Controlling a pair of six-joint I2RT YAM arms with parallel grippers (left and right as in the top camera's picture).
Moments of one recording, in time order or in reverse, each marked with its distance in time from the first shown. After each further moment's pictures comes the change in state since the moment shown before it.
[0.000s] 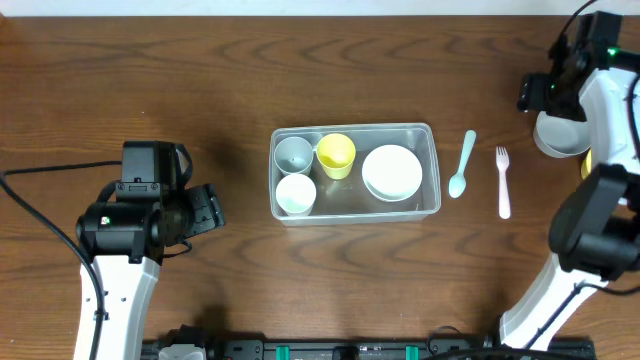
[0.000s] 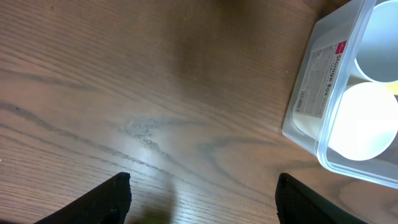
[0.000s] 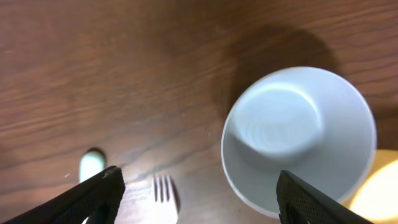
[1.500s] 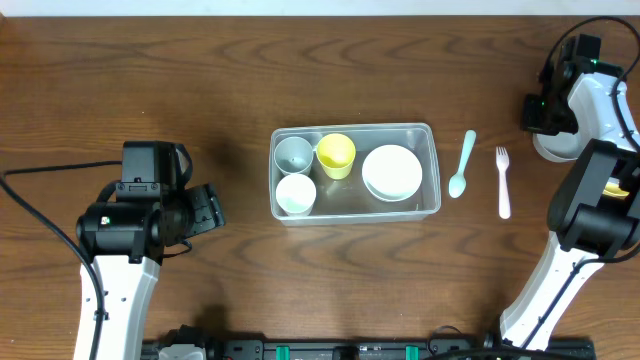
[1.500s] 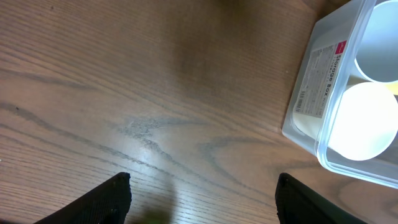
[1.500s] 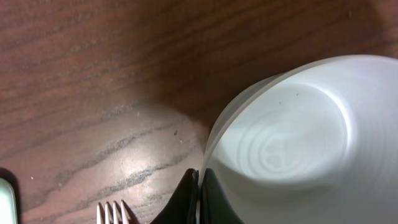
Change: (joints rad) left arm 0.000 0.000 0.000 0.000 0.000 0.000; right arm -0.024 0.146 -0.002 -0.005 0.049 -0.021
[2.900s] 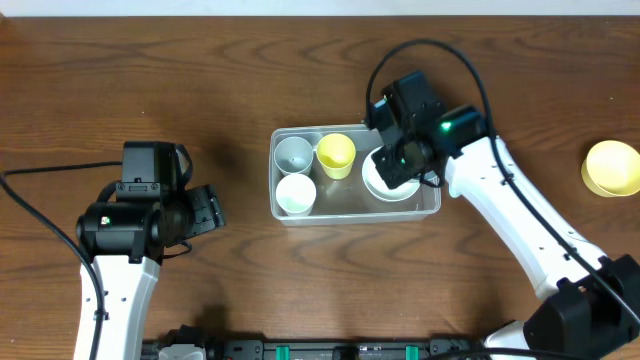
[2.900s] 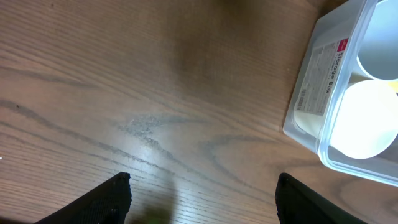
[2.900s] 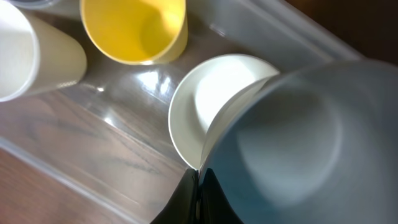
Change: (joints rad) left arm 0.000 0.000 0.000 -0.007 0.000 0.000; right arm 0.758 -0.584 -0.417 -0.046 -0.134 -0.021
